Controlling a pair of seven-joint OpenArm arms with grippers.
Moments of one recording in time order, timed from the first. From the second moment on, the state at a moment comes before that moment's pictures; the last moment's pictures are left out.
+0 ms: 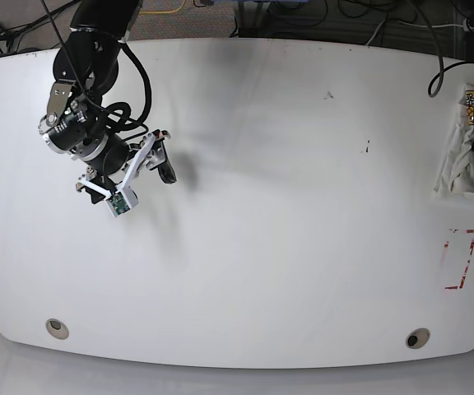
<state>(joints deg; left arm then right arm) 3.5 -45.4 -16.6 55.5 -6.0 -41.4 18.2 -1.4 5.1 17.0 110.3 24.2 41.0 -66.1</state>
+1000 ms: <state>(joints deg) 2.8 -30.0 -26.6 95.2 -3.5 -43.2 35.8 -7.9 5.4 12.6 110.1 12.0 41.1 -42.5</state>
